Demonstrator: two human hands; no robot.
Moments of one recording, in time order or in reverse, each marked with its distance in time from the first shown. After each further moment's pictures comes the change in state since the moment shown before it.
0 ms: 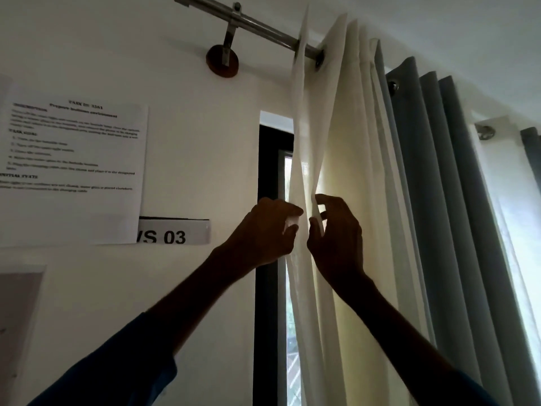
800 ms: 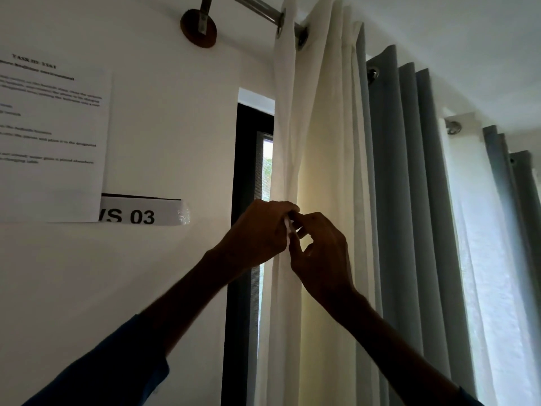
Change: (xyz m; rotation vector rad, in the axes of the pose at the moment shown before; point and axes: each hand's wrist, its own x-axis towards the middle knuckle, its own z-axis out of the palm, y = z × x) left_hand -0.003 0.024 0.039 -0.224 -0.029 -0.047; right_hand -0.045 0.023 -0.021 0.073 -0.042 -0.085
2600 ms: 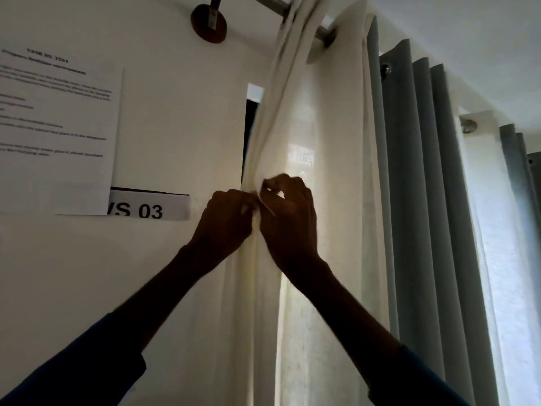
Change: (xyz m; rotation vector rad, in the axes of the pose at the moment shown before) left_hand -0.024 -0.057 -0.031 0.301 0.200 -0.162; right_hand 0.040 -0.058 0.040 -0.160 0.130 -0.254
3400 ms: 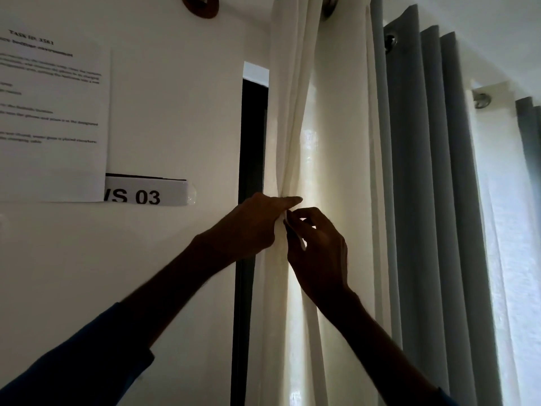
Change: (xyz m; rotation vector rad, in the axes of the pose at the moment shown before) left_hand -0.005 0.040 0.019 -0.089 -0.445 0.214; right_hand -0.079 0.037 -0.024 0.043 -0.091 0.186
